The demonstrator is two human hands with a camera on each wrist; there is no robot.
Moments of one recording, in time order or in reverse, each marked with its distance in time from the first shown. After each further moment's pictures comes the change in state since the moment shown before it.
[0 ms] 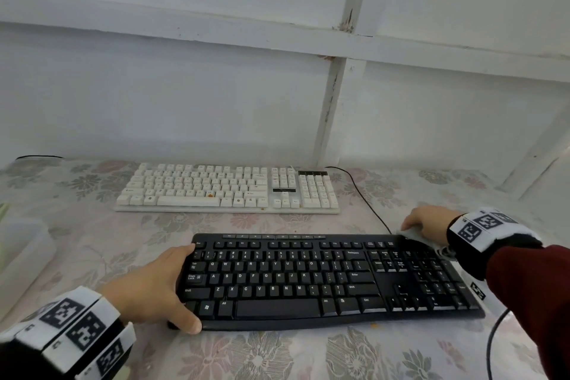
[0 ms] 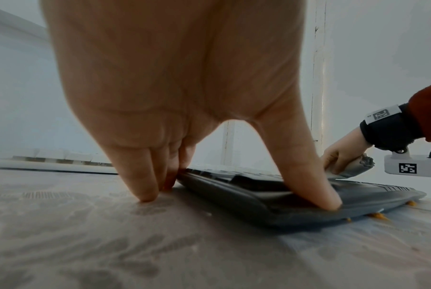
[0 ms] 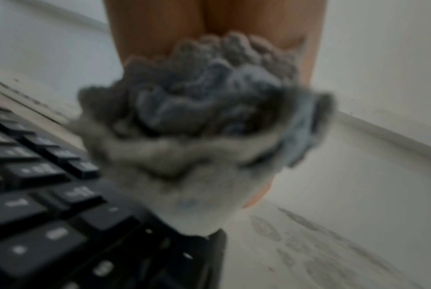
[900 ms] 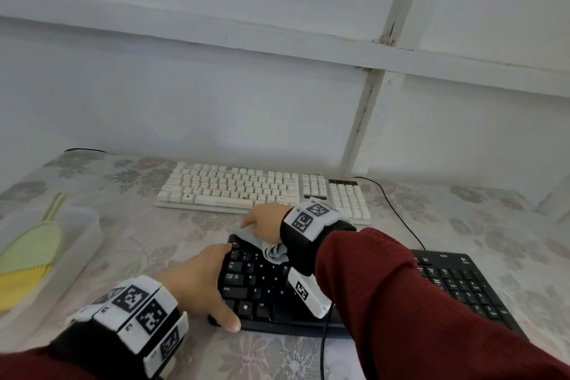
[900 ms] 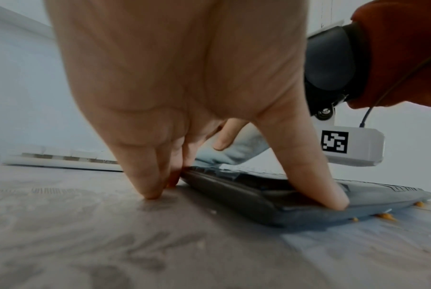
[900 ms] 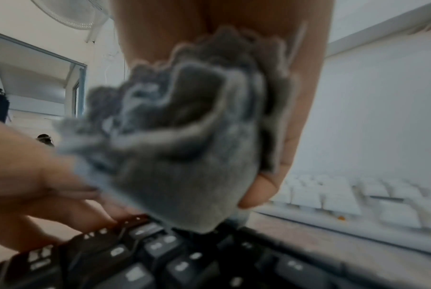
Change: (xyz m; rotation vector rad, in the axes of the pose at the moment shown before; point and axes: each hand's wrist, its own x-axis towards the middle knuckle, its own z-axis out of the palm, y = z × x) left_hand 0.006 -0.007 -0.002 -0.014 0.021 0.118; right_hand -0.033 -0.292 -0.082 0.085 0.007 -0.608
